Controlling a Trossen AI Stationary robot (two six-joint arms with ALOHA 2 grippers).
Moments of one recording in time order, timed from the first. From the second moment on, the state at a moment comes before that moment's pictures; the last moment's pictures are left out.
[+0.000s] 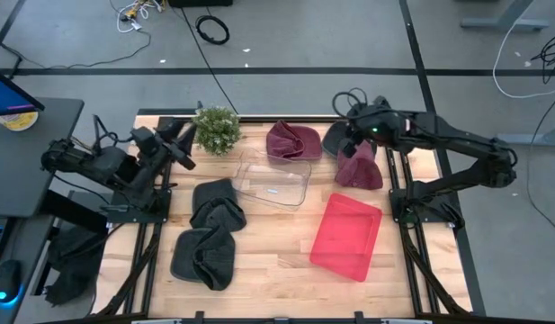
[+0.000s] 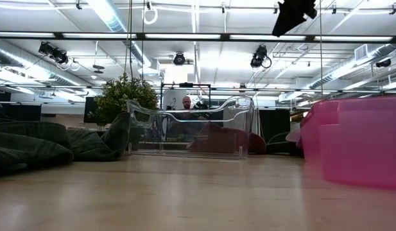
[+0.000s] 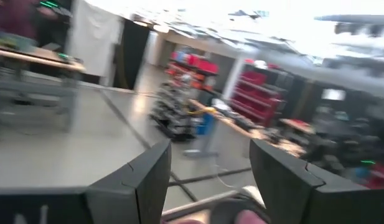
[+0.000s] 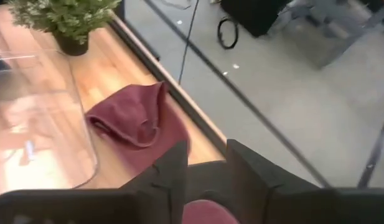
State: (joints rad) left arm -0.37 0.73 0.81 0.30 -1.27 -0.04; right arm -0.21 1.20 1.40 -0.99 0.55 0.16
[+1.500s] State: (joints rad) left arm -0.08 0.83 0.81 -0.25 -0.53 -0.56; right arm -0.50 1.25 1.21 -1.50 0.09 0.60
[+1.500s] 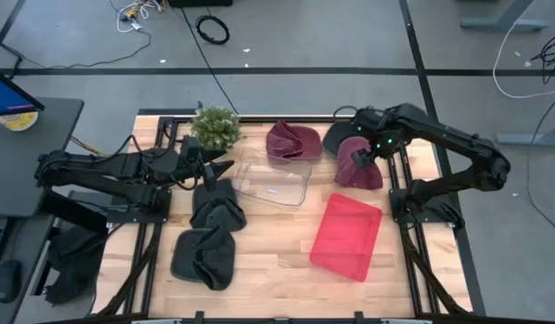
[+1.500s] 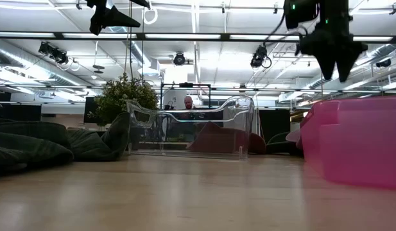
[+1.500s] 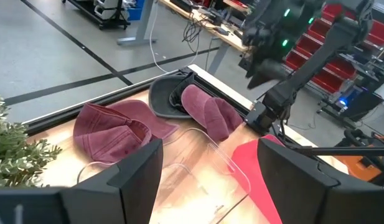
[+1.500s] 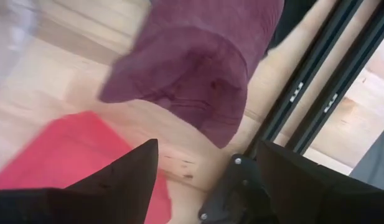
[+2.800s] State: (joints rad) left arm -0.08 0.83 0.81 -0.24 -0.53 -0.56; right arm -0.78 1.25 0.68 -1.06 -0.03 0.41
